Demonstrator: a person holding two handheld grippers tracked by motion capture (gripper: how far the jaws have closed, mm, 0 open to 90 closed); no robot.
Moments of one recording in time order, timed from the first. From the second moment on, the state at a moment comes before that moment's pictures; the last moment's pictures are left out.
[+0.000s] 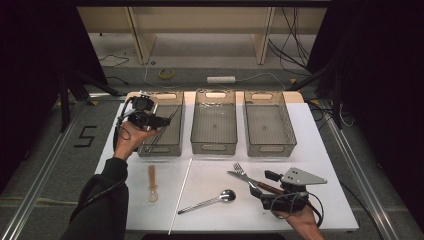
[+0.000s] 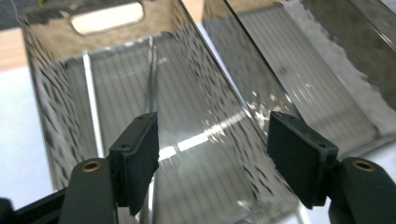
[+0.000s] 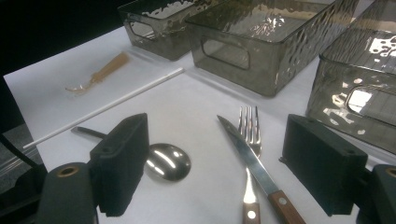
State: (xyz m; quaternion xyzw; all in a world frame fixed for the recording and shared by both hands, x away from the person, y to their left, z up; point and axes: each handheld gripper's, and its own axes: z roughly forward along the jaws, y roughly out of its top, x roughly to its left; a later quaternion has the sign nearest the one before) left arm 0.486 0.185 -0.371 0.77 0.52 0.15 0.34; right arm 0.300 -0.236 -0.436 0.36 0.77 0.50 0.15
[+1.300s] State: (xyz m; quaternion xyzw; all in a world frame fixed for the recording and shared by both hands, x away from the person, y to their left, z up) left arm 0.380 0.146 -0.419 0.83 0.50 0.08 0.24; right arm 0.298 -0.233 -0.435 0.36 0.78 0.50 0.15
